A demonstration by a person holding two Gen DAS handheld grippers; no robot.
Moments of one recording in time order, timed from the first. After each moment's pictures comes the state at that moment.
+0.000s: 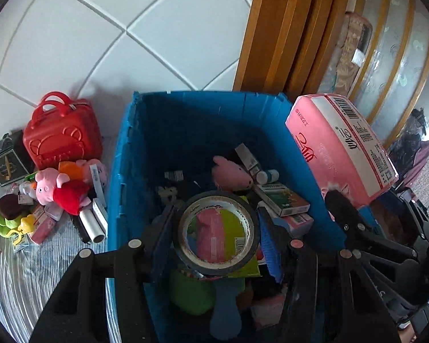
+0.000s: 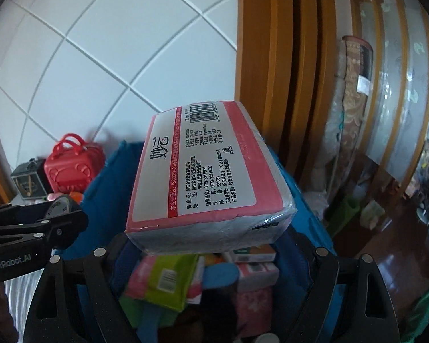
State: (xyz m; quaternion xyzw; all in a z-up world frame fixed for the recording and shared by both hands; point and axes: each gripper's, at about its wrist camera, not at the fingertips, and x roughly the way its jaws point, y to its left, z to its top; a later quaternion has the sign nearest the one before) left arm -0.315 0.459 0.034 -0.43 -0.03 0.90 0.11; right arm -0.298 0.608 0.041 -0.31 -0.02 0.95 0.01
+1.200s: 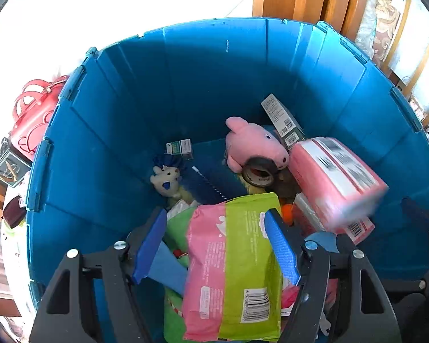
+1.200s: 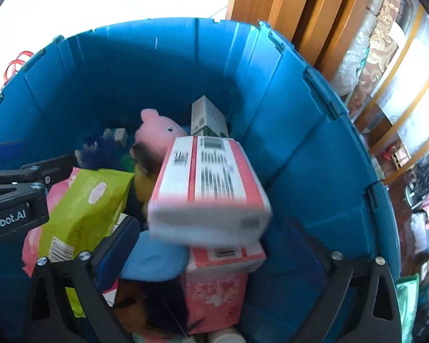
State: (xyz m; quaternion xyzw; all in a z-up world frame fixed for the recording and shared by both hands) left arm -0.426 0.518 -0.053 -0.53 0.04 0.85 0.04; right arm -0.389 0.650 -0.077 -0.49 -0.07 0.87 0.02
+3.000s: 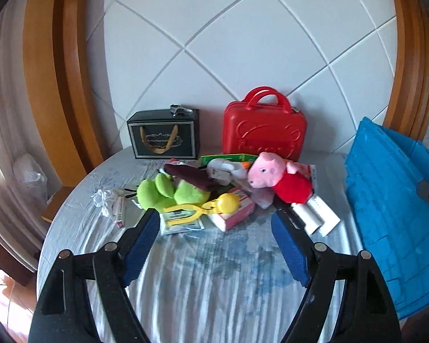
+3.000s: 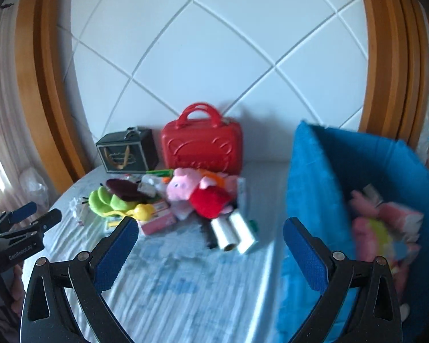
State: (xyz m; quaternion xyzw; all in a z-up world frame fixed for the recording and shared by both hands) left arm -0.157 -0.031 -0.035 -0.32 -0.05 0.94 -0.14; right arm -0.222 0.245 -0.002 -0.32 -0.01 0.93 -0.16
